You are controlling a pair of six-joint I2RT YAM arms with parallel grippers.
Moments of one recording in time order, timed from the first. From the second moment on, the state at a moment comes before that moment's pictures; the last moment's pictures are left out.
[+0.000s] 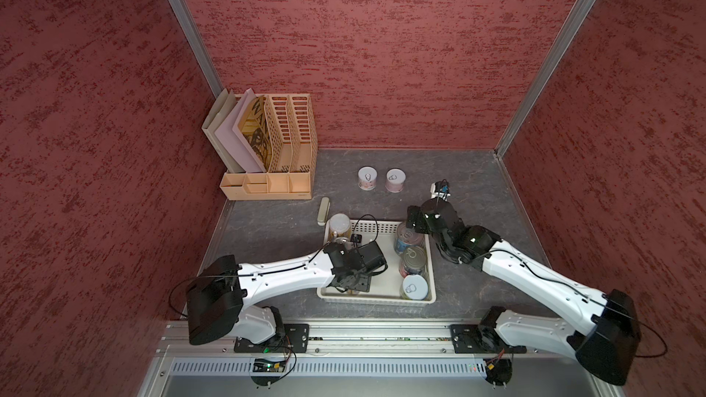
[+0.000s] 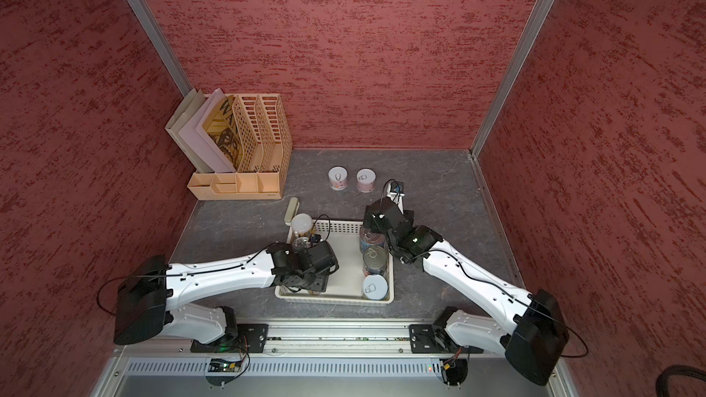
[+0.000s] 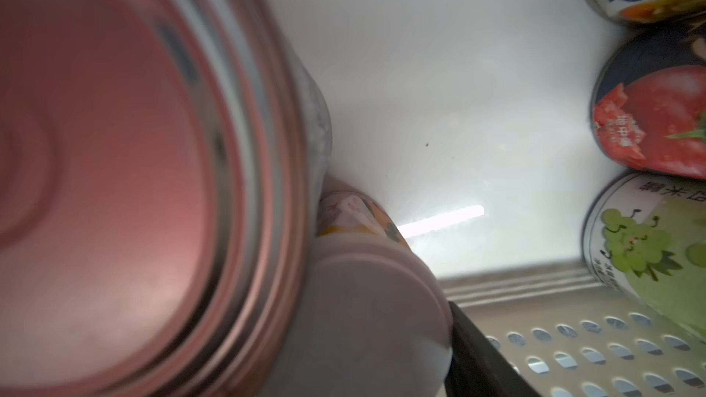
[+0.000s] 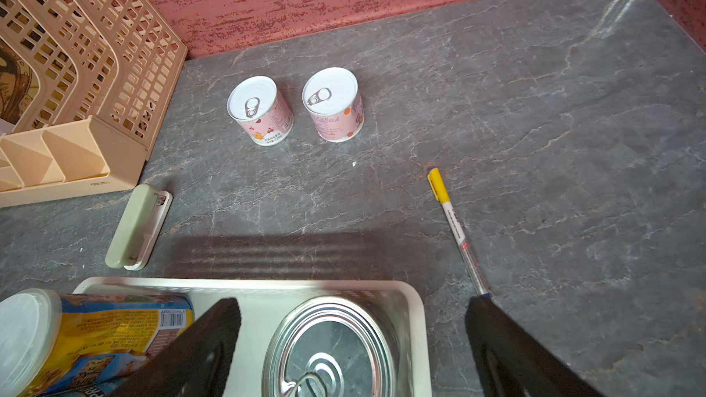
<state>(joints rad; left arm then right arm) -1.11 1.39 0.89 -0.86 -0.19 -0.95 0.74 1.17 0.91 -0.45 0.48 0.65</state>
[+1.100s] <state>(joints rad) -1.10 1.22 0.78 -0.91 -0.25 -1.03 0.74 1.25 0.92 -0.44 0.45 0.65</state>
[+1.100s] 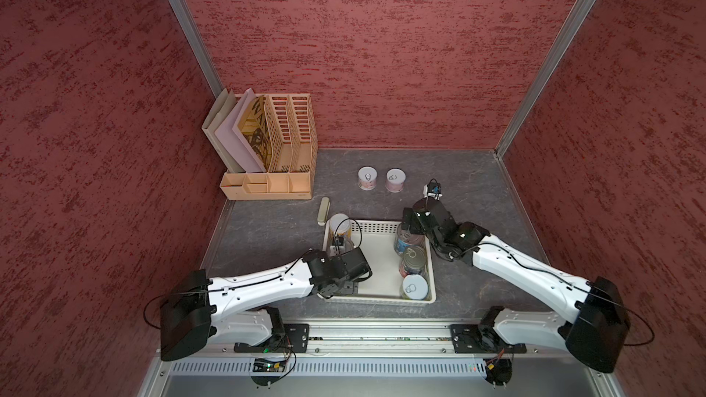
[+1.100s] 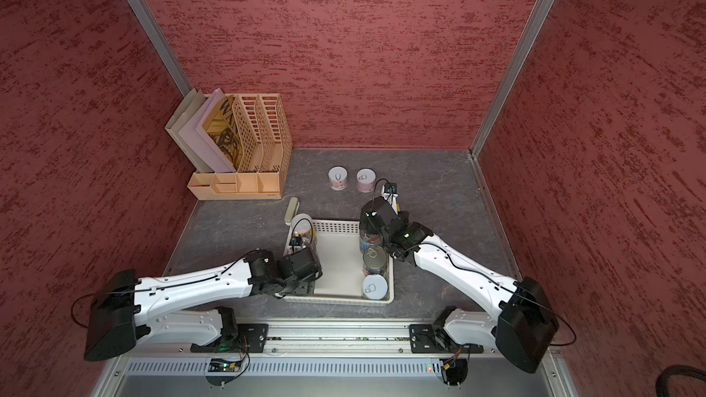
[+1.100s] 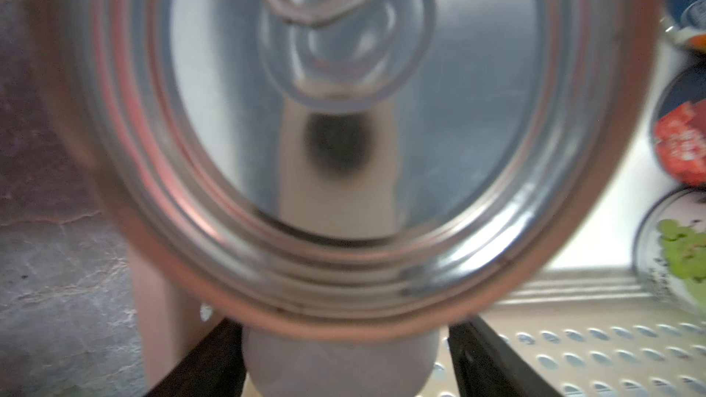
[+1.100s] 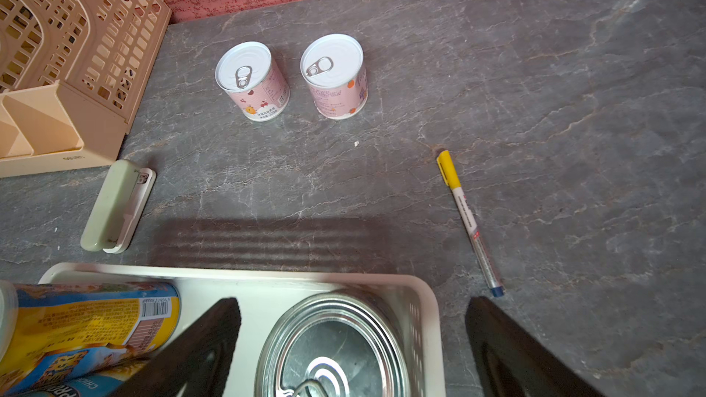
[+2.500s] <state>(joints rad) -0.17 1.13 1.00 -0.56 0.07 -0.72 0.64 1.48 1.22 -0.48 0.36 0.62</state>
